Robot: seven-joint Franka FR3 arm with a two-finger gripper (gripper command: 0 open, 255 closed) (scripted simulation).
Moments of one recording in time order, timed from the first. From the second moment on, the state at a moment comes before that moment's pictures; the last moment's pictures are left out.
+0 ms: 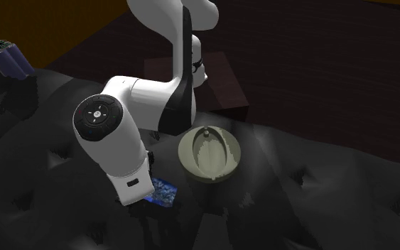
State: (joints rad) arm -0.25 0.59 -0.10 -1.54 -0.02 2.03 -1.41
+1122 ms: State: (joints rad) arm -0.25 0.55 -0.11 -1.51 -0.02 1.96 -1.41
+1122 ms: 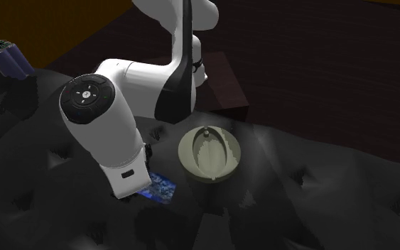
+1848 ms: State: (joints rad) arm -0.25 0.50 -0.11 -1.43 -0.02 1.84 -1.42
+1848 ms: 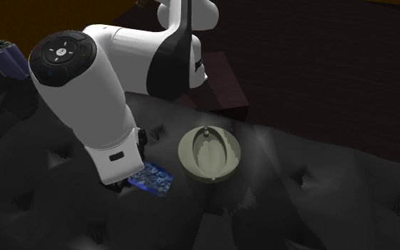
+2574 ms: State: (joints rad) arm -0.16 0.30 -0.08 -1.68 -0.04 1.87 -1.29
